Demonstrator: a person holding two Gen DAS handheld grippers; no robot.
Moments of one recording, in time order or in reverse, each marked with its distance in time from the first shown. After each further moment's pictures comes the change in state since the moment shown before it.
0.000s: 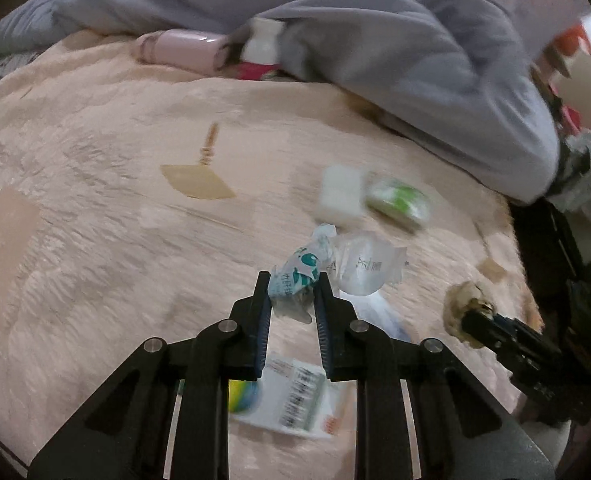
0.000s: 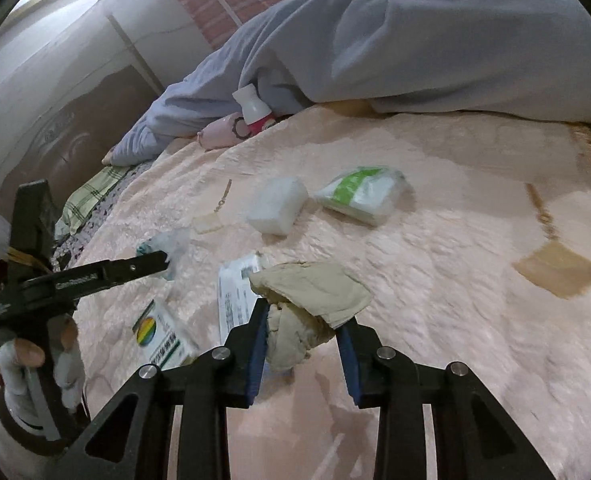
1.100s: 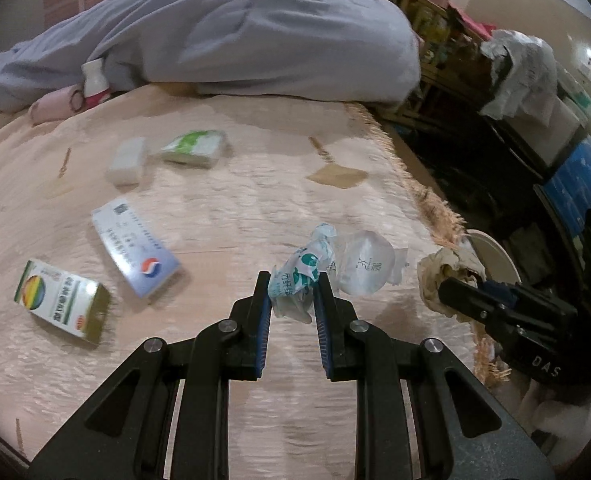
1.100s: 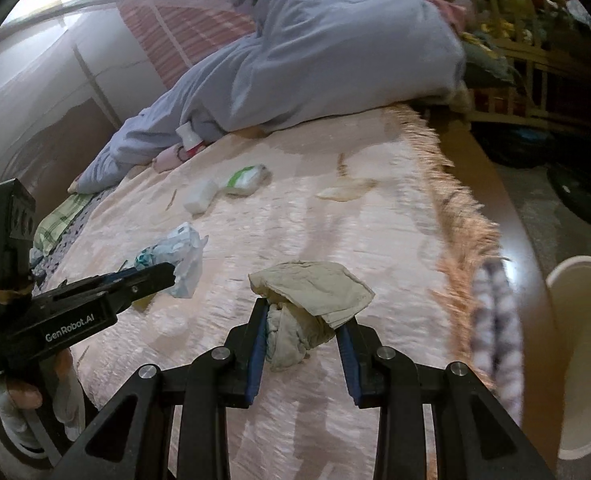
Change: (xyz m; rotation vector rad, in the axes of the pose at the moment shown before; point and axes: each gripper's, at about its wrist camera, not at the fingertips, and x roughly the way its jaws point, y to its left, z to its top) left arm -0.017 -0.190 -0.103 0.305 -0.021 -0.084; right arm -0.152 -0.066 -0.090 0.091 -0.092 -0.179
